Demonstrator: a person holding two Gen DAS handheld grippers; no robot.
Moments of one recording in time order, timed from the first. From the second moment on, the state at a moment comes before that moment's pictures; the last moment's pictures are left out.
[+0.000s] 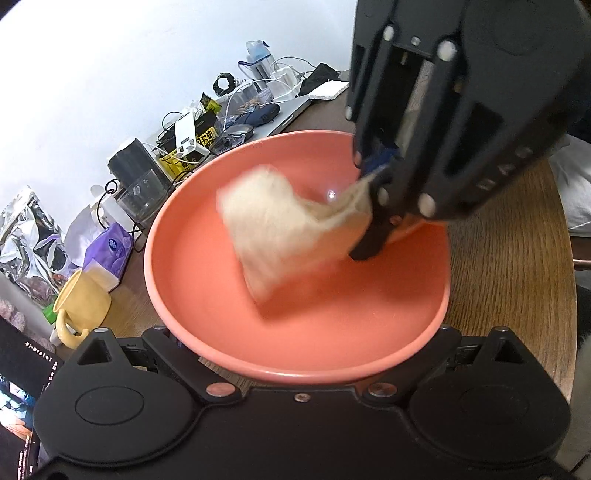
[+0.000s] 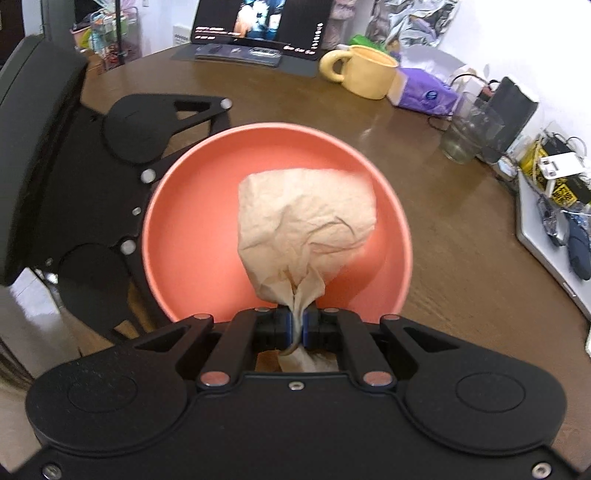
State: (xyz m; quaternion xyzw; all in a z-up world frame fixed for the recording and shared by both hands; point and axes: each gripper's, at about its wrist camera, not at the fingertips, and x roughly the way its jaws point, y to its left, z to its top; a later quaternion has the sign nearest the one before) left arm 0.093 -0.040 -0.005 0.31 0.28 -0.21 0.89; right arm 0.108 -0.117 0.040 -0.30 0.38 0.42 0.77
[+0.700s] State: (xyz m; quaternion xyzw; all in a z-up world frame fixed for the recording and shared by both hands) left arm 0.090 -0.040 -0.008 0.31 0.27 -0.20 0.89; right arm 0.124 -0.114 0.048 -0.11 0.38 0.53 0.75
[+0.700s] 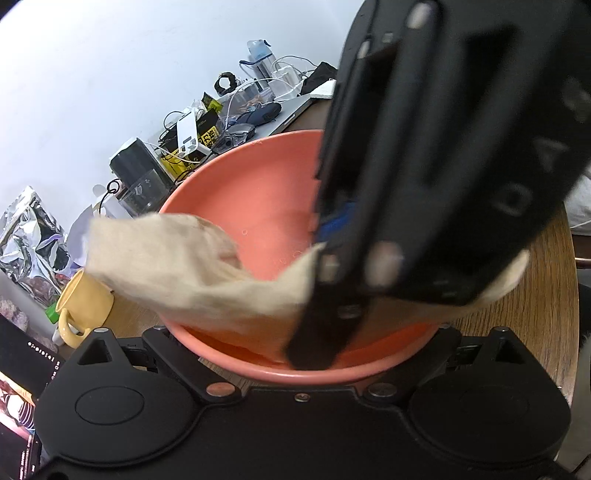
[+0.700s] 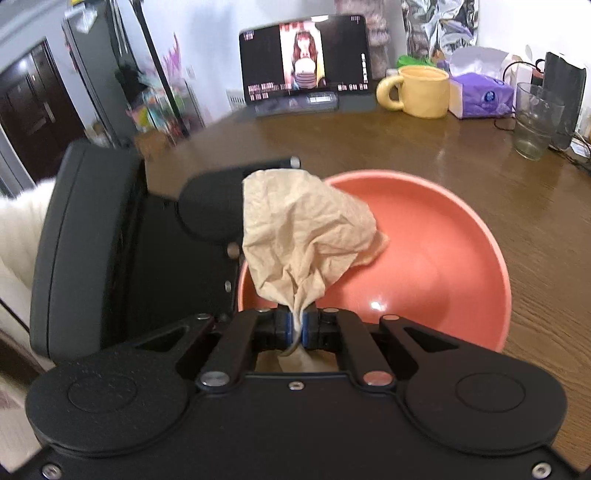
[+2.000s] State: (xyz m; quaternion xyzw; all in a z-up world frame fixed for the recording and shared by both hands) left arm 0.090 -0.042 -0.013 0.30 0.28 -0.20 0.89; right arm 0.148 -0.184 0.042 -0.13 0.33 0.31 0.88
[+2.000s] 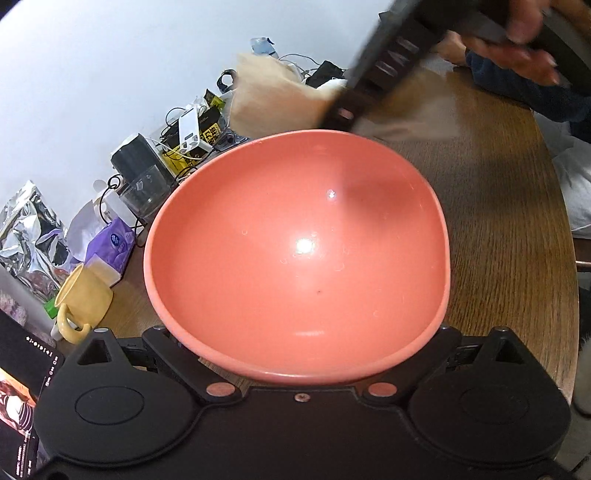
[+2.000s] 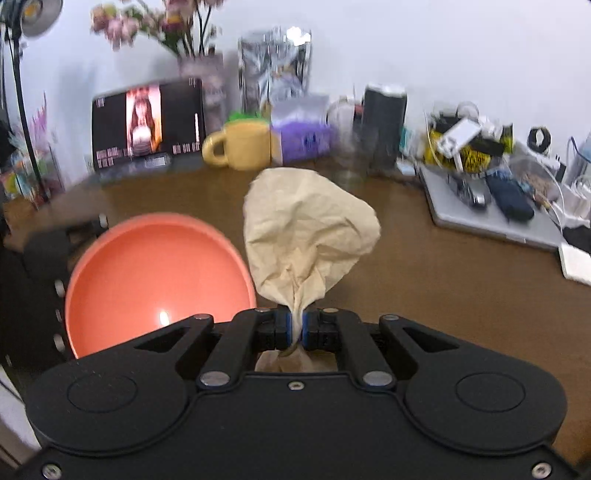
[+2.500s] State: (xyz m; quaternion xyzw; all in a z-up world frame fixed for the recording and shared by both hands) left arm 0.092 -0.041 -0.013 0.31 0.28 -0.20 0.89; right arm 0.083 -0.159 0.024 -0.26 0.37 0.39 0.80
